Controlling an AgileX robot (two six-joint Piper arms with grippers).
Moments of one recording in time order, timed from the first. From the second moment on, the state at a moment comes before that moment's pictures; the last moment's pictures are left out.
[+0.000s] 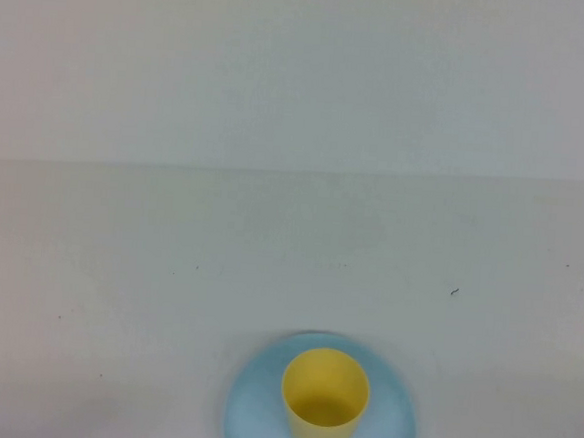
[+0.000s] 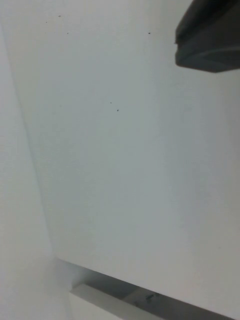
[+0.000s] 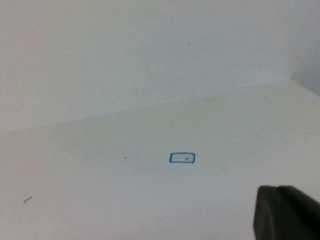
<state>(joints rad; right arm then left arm) -0.06 -0.01 -0.07 -0.33 0.36 0.44 -0.01 -0.01 0.00 0.01 0.38 0.18</state>
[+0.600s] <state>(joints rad) -0.06 -0.01 0.00 -0.25 0.32 0.31 -0.01 -0.01 0.00 0.01 0.38 0.18</state>
